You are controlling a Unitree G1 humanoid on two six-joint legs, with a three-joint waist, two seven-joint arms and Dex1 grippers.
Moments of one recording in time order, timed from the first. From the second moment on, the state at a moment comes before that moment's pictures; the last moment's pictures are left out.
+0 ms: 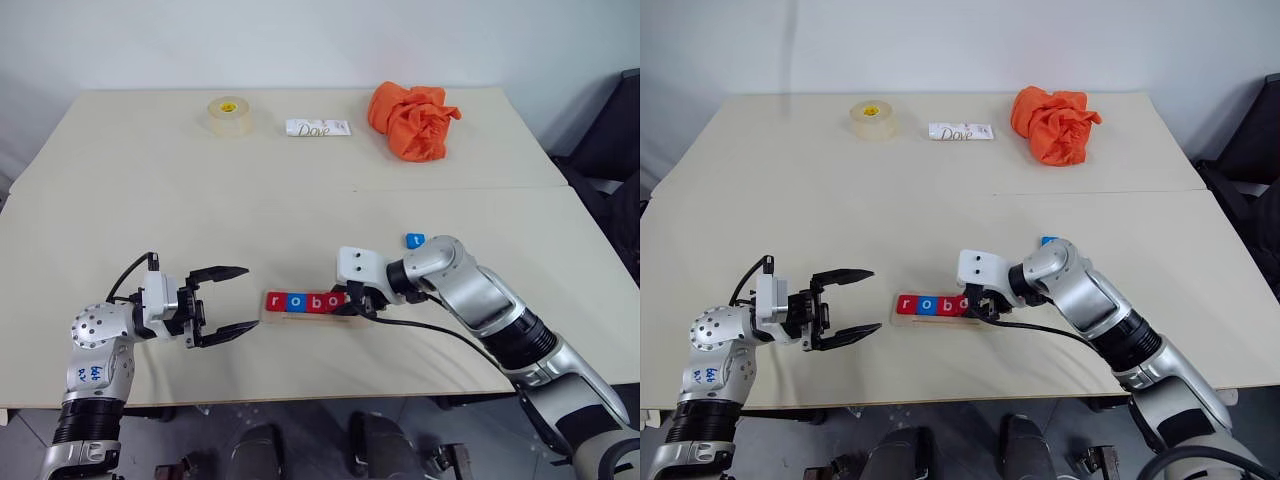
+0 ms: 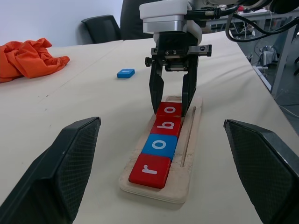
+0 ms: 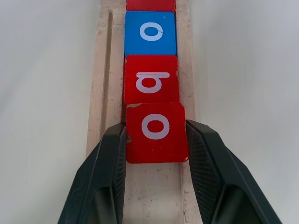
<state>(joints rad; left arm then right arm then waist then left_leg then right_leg) -0.22 0.57 0.18 0.18 -0.50 -0.22 -1.33 -0.76 -0.55 0.52 -0.08 0.02 0.66 1.15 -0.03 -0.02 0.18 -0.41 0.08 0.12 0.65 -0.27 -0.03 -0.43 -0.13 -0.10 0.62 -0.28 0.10</state>
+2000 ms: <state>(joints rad) -0.24 0.55 0.17 0.21 -0.50 -0.22 -1.33 -0.71 -0.54 0.51 -0.22 0.07 0.82 1.04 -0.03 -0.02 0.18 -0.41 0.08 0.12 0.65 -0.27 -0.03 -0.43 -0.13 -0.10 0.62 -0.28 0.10</state>
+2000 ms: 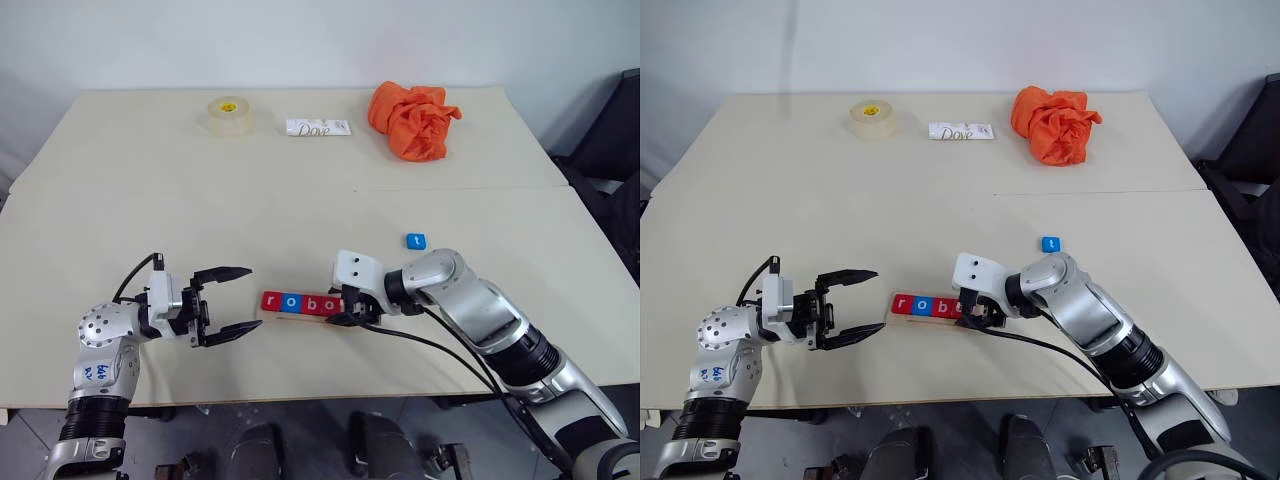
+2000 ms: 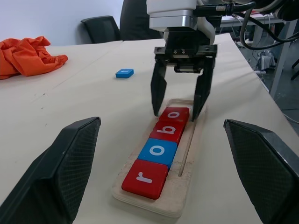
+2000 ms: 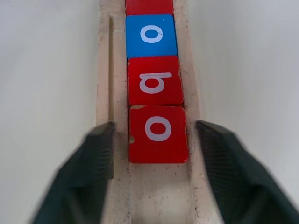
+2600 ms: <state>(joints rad) -0.27 0.55 0.16 0.23 -0.50 -0.24 -1.33 -0.59 -0.67 0.30 -0.35 0.20 0.79 1.05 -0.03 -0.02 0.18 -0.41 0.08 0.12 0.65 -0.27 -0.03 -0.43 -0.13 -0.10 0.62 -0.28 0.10</state>
